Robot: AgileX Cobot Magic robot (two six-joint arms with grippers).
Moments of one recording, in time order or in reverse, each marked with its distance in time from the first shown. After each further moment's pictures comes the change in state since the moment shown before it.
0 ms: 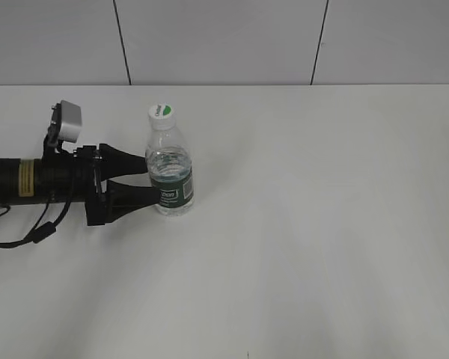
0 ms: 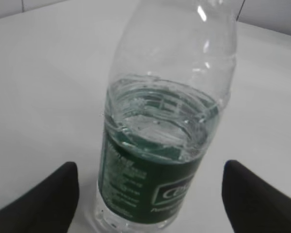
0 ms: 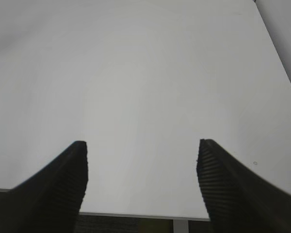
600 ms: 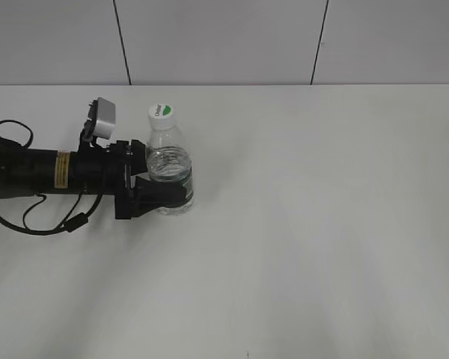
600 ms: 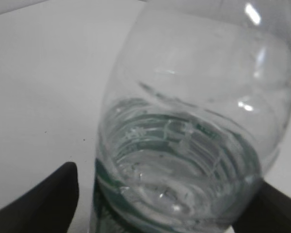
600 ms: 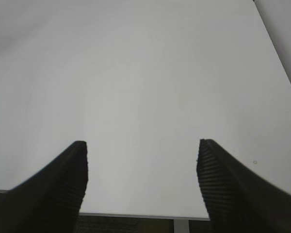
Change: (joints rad) left arm -0.078 0.104 -0.185 0.049 -0.008 -0.073; right arm 0.000 0.000 0.000 -0.004 0.000 0.008
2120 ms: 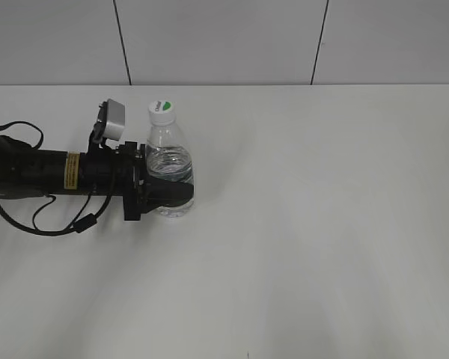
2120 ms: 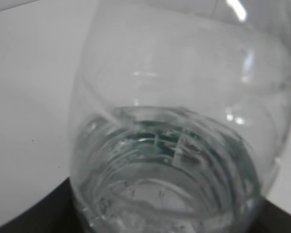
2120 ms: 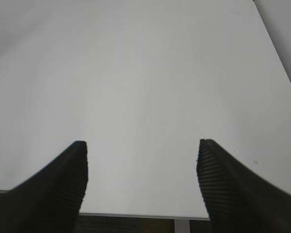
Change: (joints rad) left arm -0.038 0.019 -0.019 -0.019 0.006 -0.003; right arm 0.000 0.000 0.000 0.001 0.000 0.003
